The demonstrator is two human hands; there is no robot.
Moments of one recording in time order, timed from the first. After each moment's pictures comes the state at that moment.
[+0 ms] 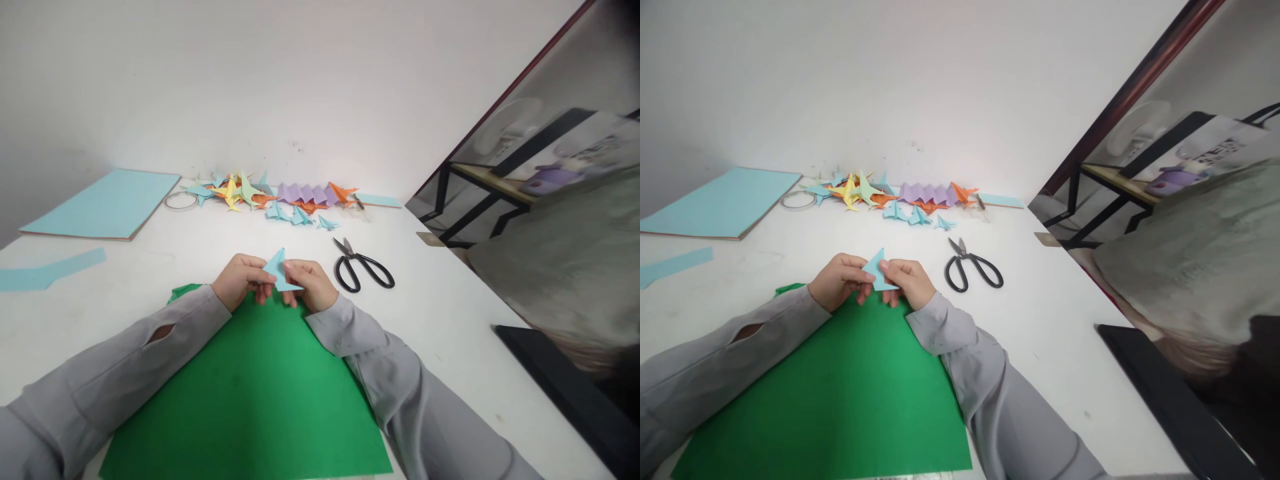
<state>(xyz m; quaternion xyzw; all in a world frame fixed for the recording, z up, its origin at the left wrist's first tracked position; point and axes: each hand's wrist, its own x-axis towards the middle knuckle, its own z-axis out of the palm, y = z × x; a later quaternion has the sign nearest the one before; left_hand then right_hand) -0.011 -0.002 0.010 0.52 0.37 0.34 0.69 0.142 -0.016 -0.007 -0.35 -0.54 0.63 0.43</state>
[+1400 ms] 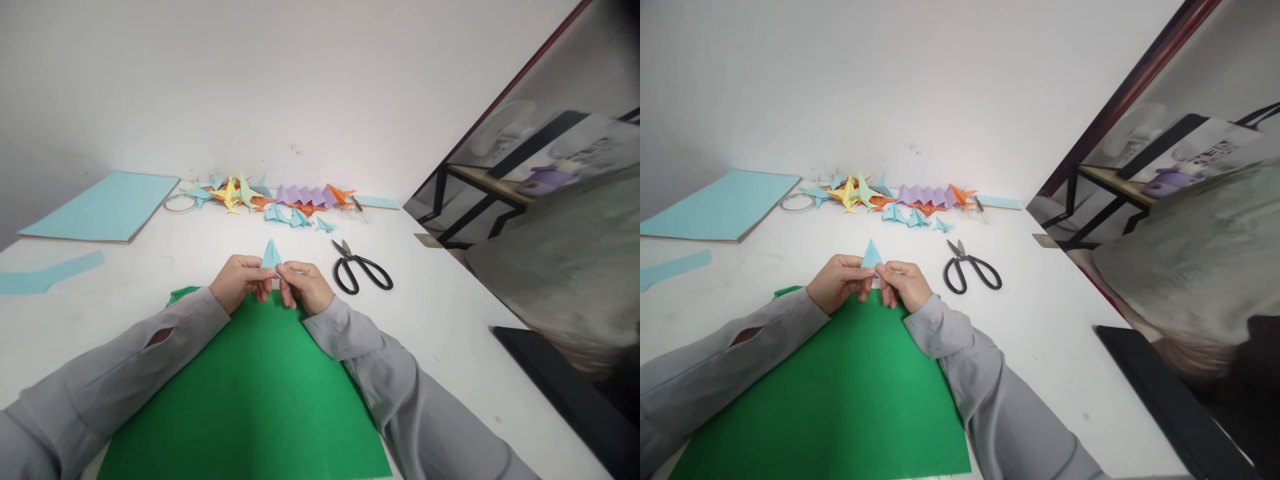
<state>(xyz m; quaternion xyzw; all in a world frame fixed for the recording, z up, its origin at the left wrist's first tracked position) -0.012 -0.002 0.009 0.50 0.36 0.37 0.70 0.139 -0.015 -0.008 -0.37 -0.54 0.61 0.44</state>
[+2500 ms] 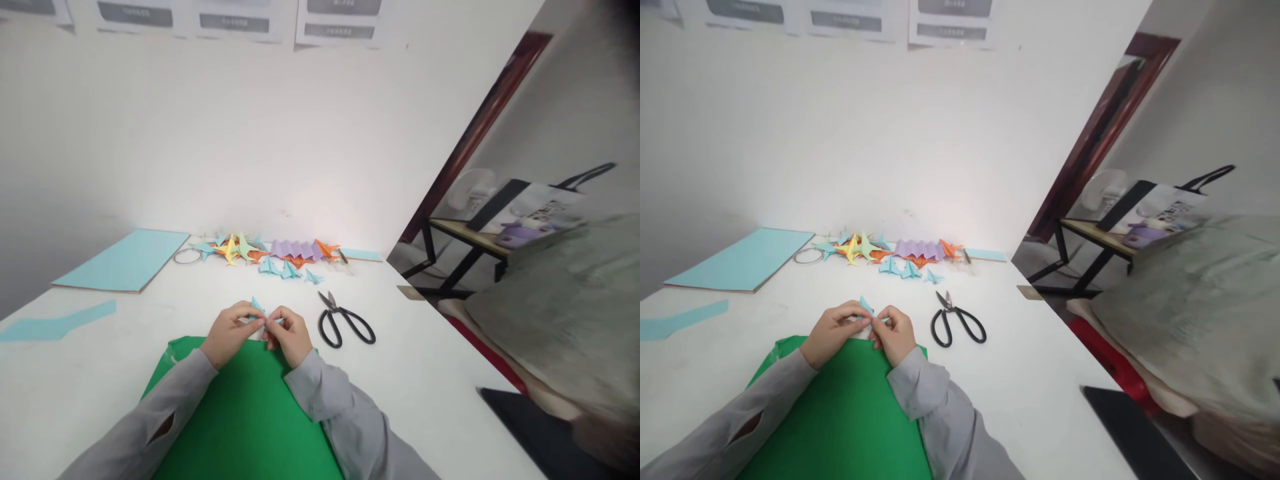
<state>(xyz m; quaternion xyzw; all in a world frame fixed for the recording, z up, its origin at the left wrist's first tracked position) -0.011 -0.010 0.014 0.63 0.42 0.47 0.45 0.127 -0.013 -0.015 -0.42 -0.52 0.52 0.53</state>
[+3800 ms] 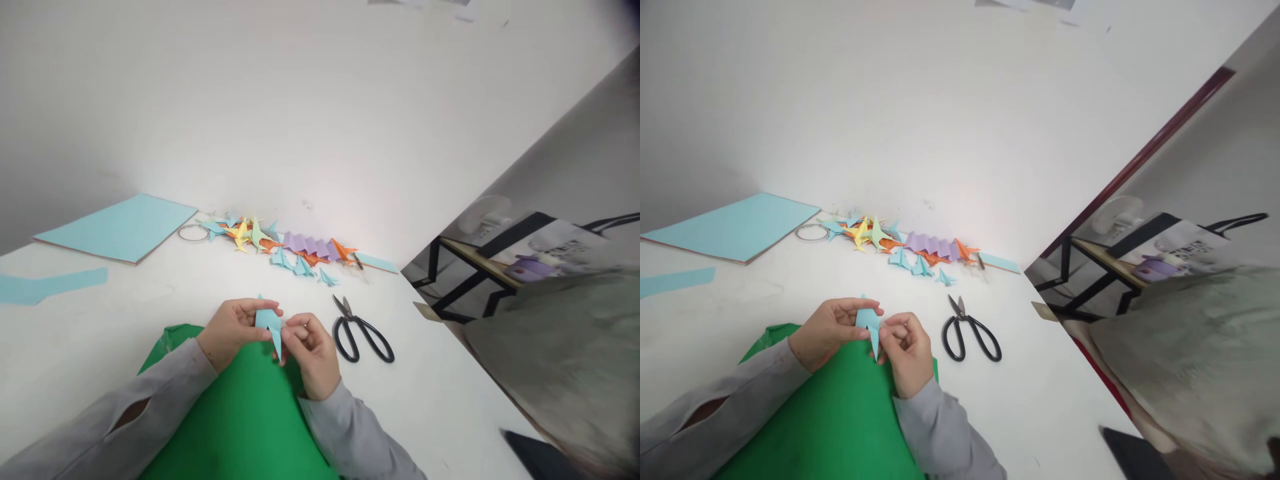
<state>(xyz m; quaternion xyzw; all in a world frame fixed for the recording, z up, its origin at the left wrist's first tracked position) -0.011 -0.011 0.000 0.39 0.30 0.49 0.72 0.135 -0.038 -0.015 -0.38 -0.51 0.53 0.56</state>
